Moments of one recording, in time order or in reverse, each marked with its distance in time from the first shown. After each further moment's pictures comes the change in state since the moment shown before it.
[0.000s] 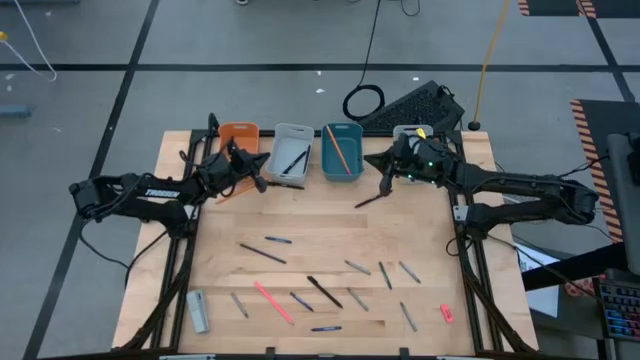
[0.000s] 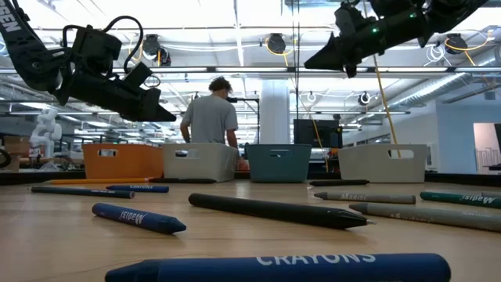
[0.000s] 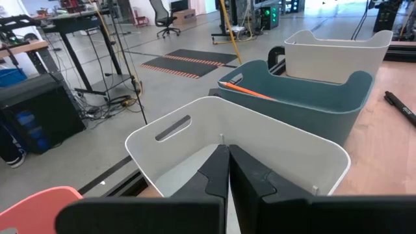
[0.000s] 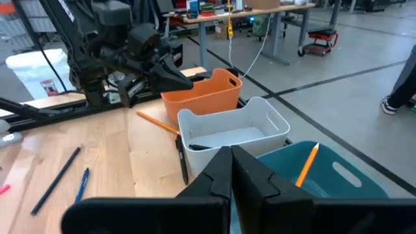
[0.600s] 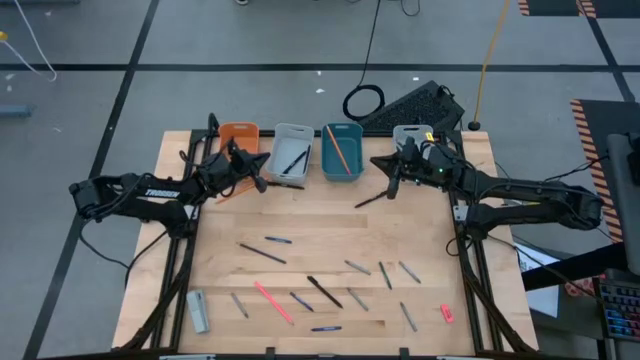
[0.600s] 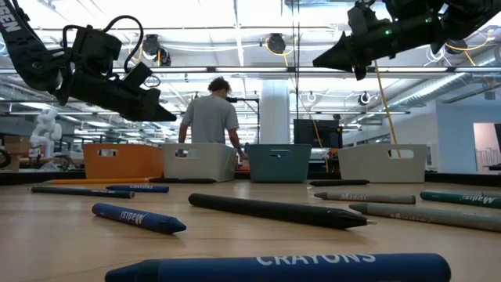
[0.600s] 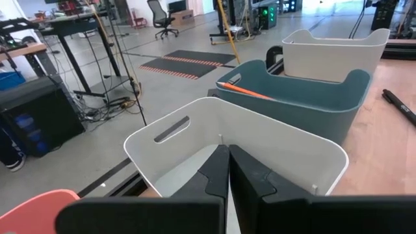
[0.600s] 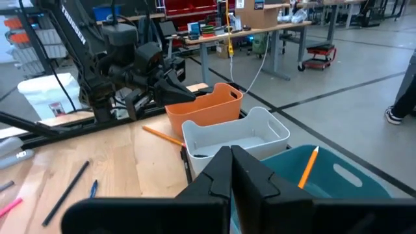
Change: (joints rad) left arm 0.000 0.000 0.000 0.001 0.007 0.014; right arm 0.000 -0.090 -0.113 0.106 0.001 0.035
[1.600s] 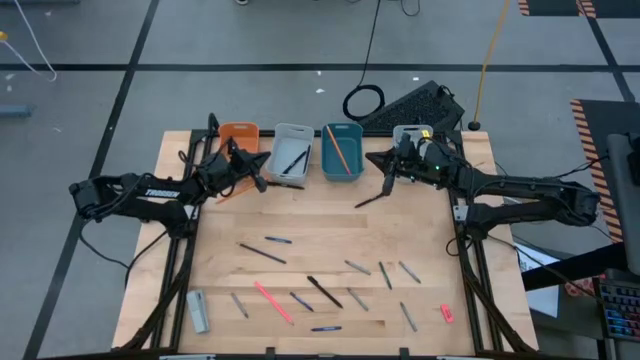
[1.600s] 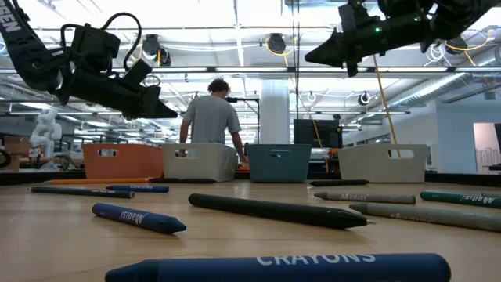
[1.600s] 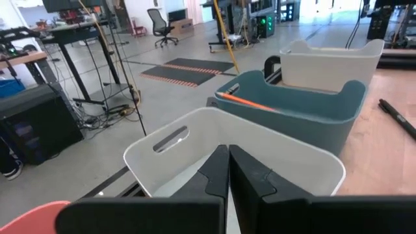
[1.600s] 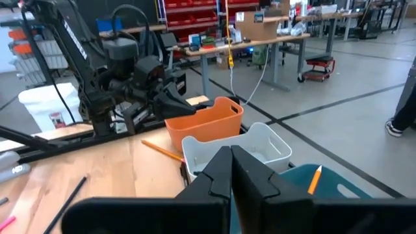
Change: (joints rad) left arm 0.000 0.000 0.000 0.035 0.009 0.004; right arm 0.000 0.074 0.045 0.072 0.003 -0.003
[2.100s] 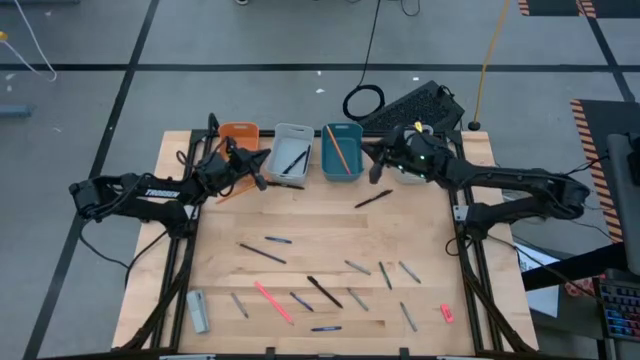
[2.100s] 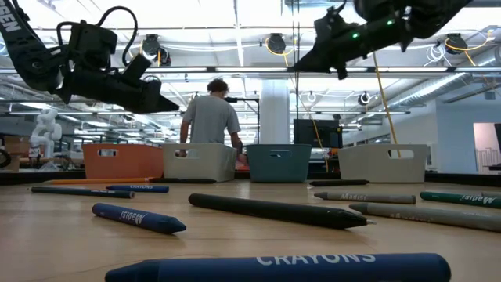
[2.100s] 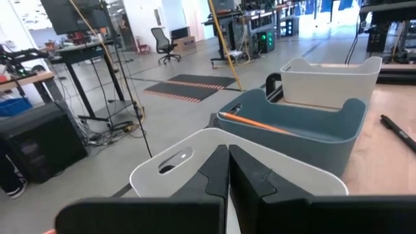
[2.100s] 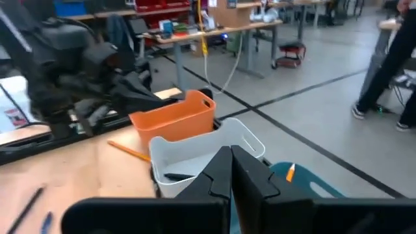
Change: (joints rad) left arm 0.000 0.000 0.001 0.067 0.000 0.031; right arm -0.041 0.152 0.130 -0.049 0.079 0.003
